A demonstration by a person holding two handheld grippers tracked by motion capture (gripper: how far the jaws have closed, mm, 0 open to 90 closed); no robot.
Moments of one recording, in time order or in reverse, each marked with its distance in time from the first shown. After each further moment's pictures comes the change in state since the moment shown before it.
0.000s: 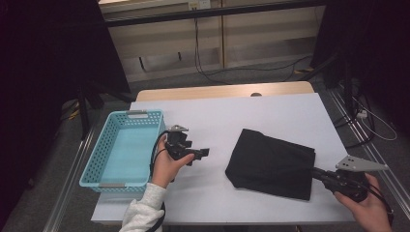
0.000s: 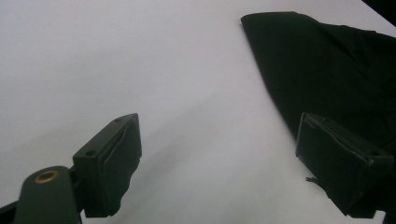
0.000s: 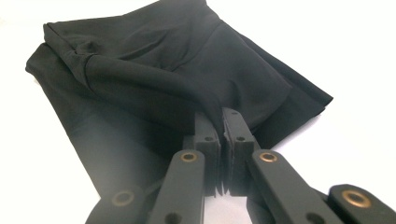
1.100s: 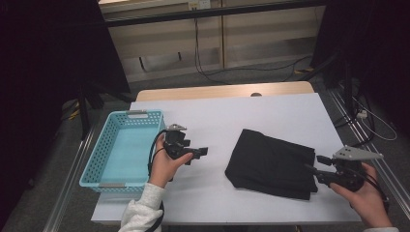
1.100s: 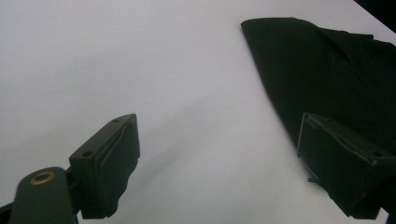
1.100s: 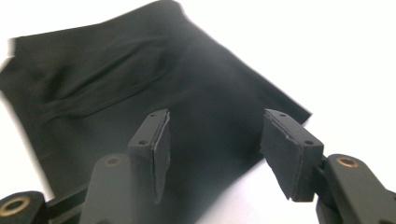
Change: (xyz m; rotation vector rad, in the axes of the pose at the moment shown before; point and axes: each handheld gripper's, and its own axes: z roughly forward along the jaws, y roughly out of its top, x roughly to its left) left arm 0.000 0.002 -0.005 -0.013 0.005 -0.006; right arm -0.017 0.016 0.017 0.009 -0.050 0.028
